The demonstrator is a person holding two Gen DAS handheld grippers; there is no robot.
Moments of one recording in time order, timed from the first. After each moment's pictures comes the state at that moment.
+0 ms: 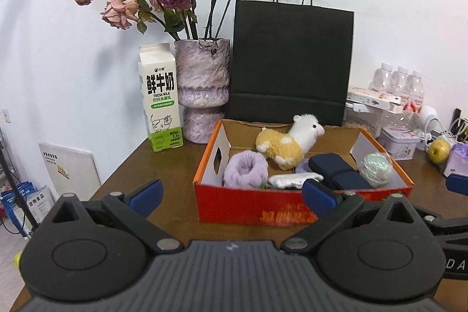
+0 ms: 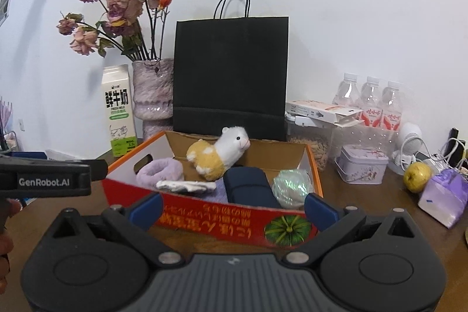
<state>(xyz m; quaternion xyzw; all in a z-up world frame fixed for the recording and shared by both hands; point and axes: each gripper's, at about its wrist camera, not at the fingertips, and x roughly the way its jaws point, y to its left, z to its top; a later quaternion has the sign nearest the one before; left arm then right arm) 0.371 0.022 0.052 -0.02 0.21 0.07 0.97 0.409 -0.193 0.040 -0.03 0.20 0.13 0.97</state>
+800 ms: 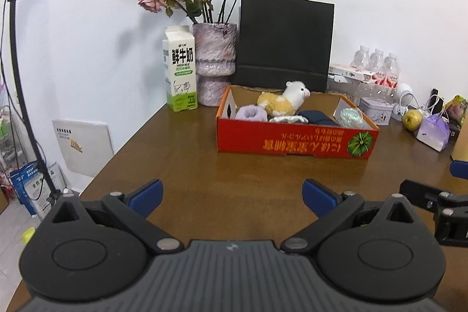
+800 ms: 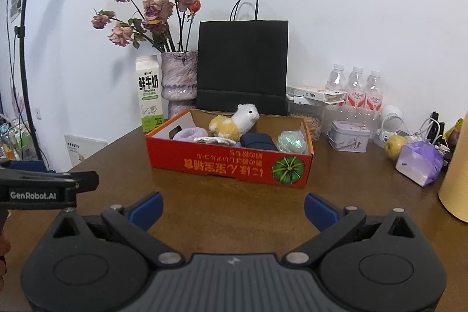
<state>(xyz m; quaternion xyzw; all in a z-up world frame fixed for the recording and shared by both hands) 0.228 0.028 0.041 -0.03 0.24 0.06 0.97 0.270 -0.209 0.042 -0.03 0.21 0.14 0.97</state>
